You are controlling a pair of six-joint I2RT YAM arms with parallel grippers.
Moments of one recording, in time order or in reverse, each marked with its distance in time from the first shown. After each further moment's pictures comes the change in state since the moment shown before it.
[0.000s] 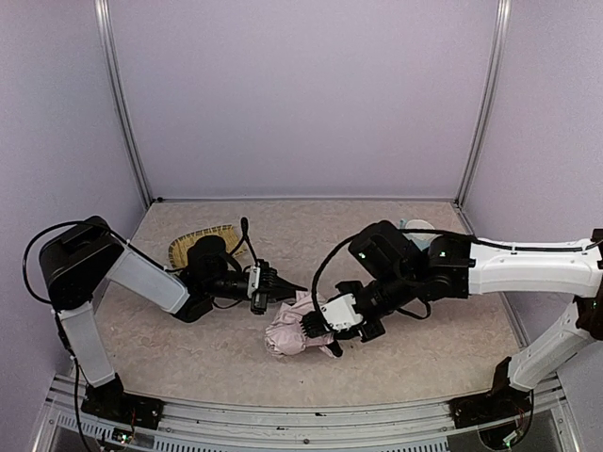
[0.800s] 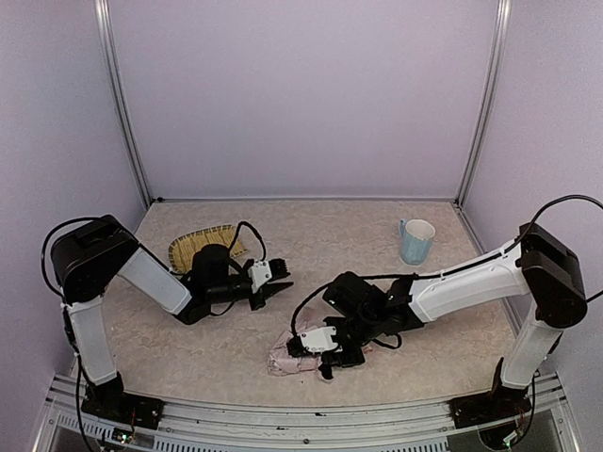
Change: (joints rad) left arm 0.036 0.085 -0.029 -0.126 -0.446 0.027; right arm -0.011 0.309 -0.187 0.314 0.080 0.206
